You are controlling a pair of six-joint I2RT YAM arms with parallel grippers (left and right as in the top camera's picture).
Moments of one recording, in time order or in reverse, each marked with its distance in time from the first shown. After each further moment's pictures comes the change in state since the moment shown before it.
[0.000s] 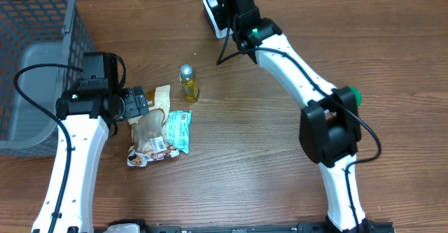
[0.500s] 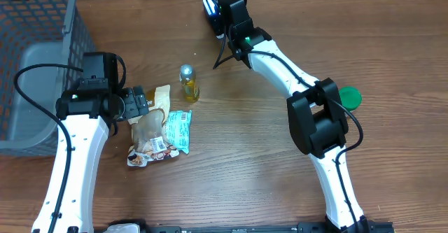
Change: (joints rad) left arm 0.000 0.000 0.000 0.000 0.000 0.000; right arm -0.003 0.111 0.000 0.128 0.011 -0.004
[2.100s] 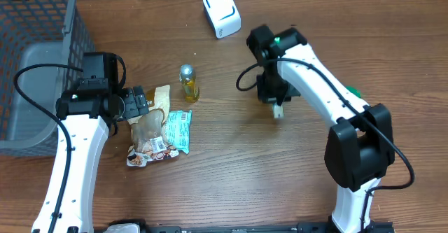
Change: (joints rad) left arm 0.000 0.000 0.000 0.000 0.000 0.000; right arm -0.032 -0.397 -0.318 -1.283 -0.056 0.548
